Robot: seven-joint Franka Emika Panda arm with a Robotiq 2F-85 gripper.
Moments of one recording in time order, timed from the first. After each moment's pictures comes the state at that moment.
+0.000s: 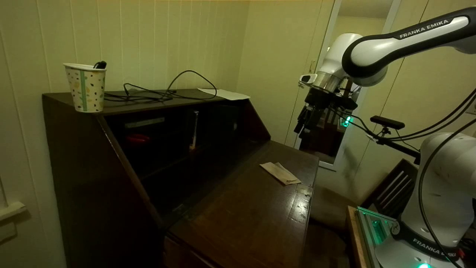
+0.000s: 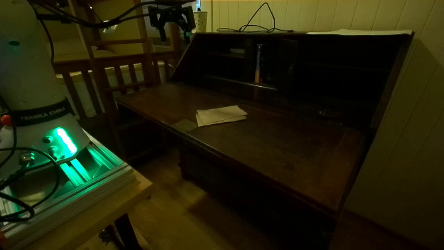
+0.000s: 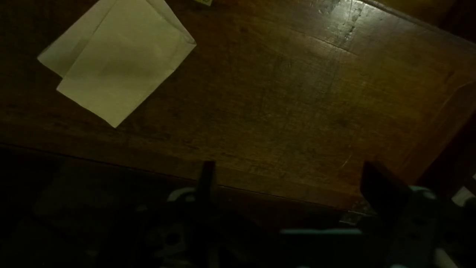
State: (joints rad) arm -0.01 -0.62 -0.38 -2.69 -0.05 2.26 -0.58
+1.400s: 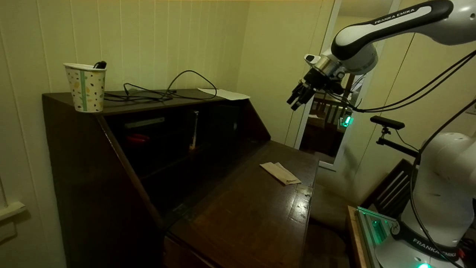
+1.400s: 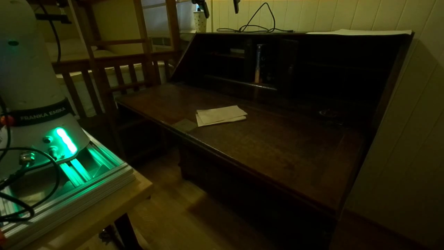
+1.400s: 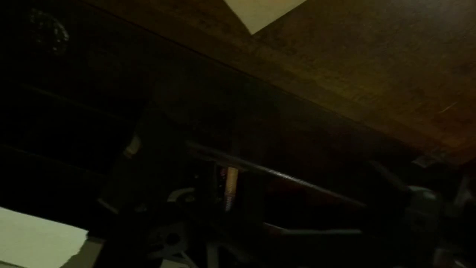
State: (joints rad) arm -0.03 -0.46 -0.57 -2.43 0.12 2.42 -1.06
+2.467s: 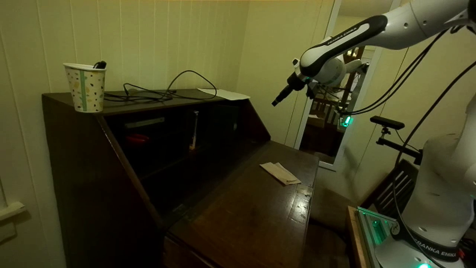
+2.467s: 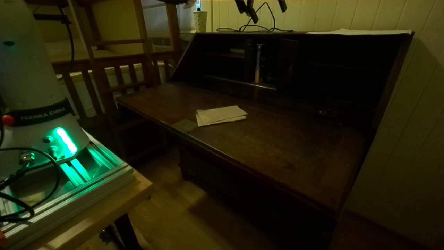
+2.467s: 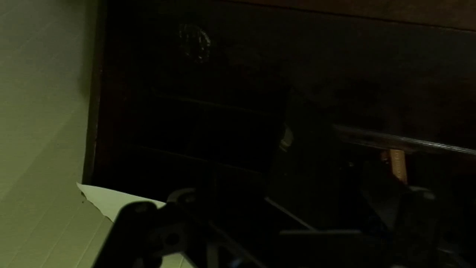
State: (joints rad) arm -0.08 -0.09 -0.54 -2.27 0.20 2.83 -0.82
